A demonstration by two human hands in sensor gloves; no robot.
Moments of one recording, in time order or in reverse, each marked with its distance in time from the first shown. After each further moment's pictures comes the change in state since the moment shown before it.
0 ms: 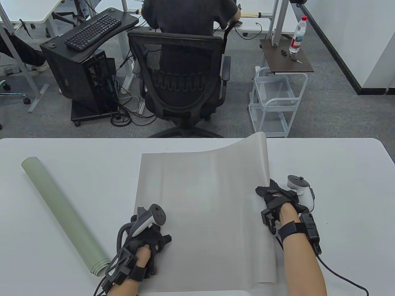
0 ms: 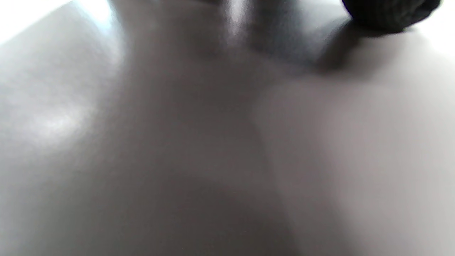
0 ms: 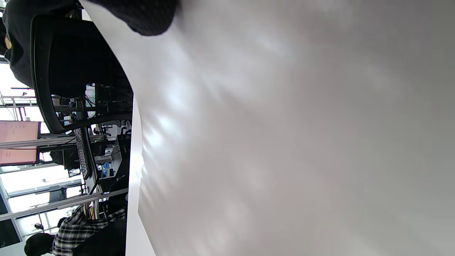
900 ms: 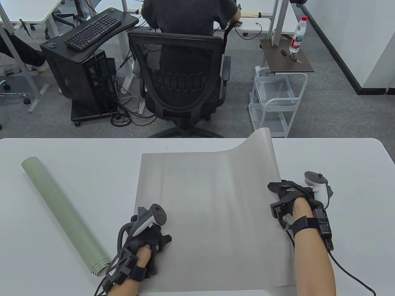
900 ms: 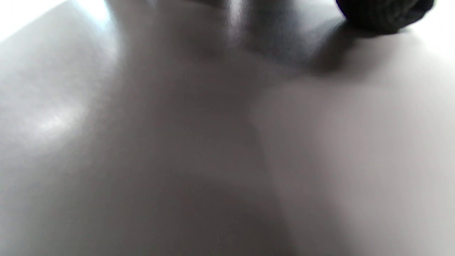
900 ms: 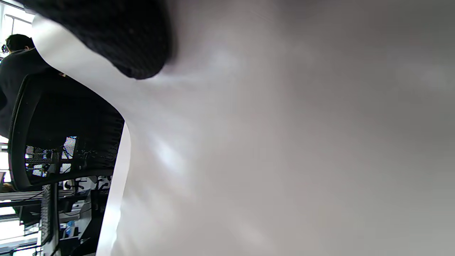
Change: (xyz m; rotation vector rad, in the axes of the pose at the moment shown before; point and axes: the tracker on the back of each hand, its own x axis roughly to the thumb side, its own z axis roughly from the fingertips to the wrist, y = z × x) left_hand 0.001 0.000 -0.001 -0.004 -0.005 0.001; right_hand 0.015 -0.035 0.016 -0.291 0.046 0.078
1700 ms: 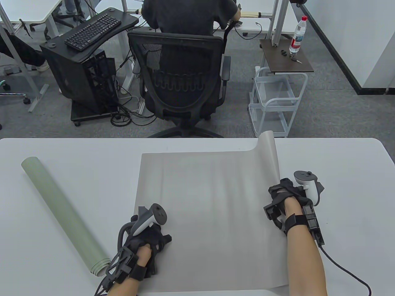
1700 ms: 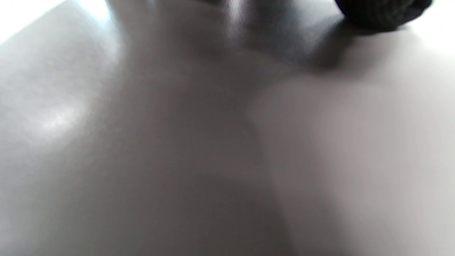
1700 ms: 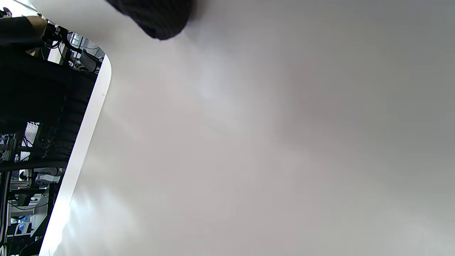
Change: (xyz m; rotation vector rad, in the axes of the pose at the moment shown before) left_hand 0.001 0.000 0.000 -0.012 0.003 -0.005; right_hand -0.008 0.010 -0.019 -0.009 0.071 0.090
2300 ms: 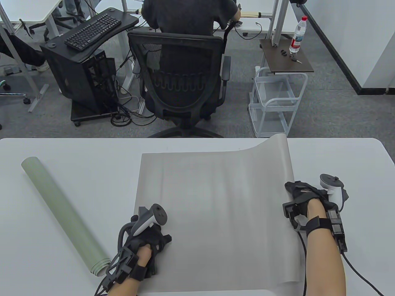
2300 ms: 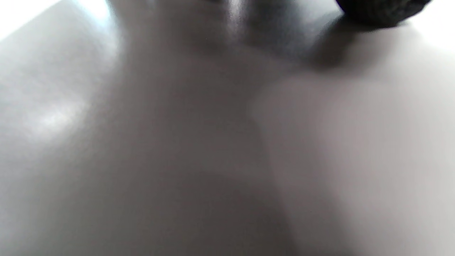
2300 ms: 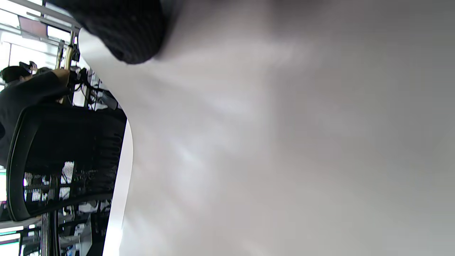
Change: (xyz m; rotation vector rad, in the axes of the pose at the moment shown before) left_hand 0.001 0.000 0.000 -0.005 0.002 -0.004; right_hand -0.017 -0.053 0.017 0.022 -0.060 -0.151
